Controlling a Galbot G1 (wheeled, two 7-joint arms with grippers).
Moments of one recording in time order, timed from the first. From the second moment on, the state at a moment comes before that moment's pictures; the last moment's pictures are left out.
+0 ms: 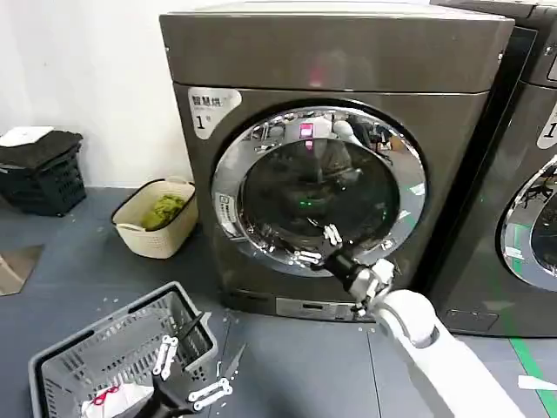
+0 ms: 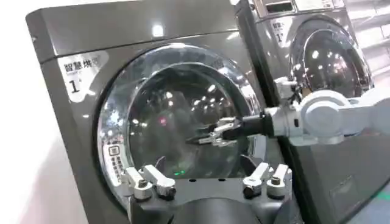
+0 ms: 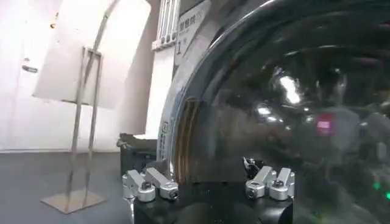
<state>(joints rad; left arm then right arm) 1.84 -1.43 -0.70 -2.43 0.01 -0.18 0.50 -0.57 1.12 -0.04 1.63 0.52 -0.03 -0.31</state>
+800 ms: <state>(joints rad) 1.85 -1.43 -0.71 -2.43 0.01 -0.18 0.50 -0.40 1.26 -0.17 1.43 0.49 -0.01 -0.32</state>
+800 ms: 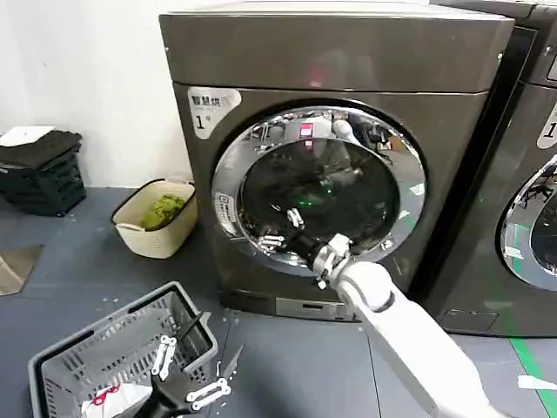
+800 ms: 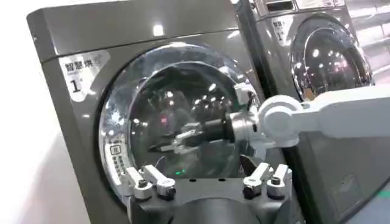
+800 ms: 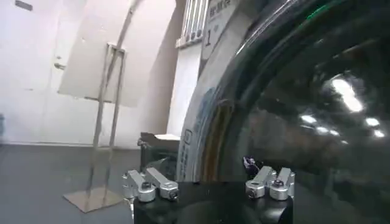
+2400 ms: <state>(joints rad) 1.84 -1.38 -0.81 -2.43 -0.13 -0.15 0.46 -0.33 1.19 -0.27 1.32 0.73 0.21 -0.81</state>
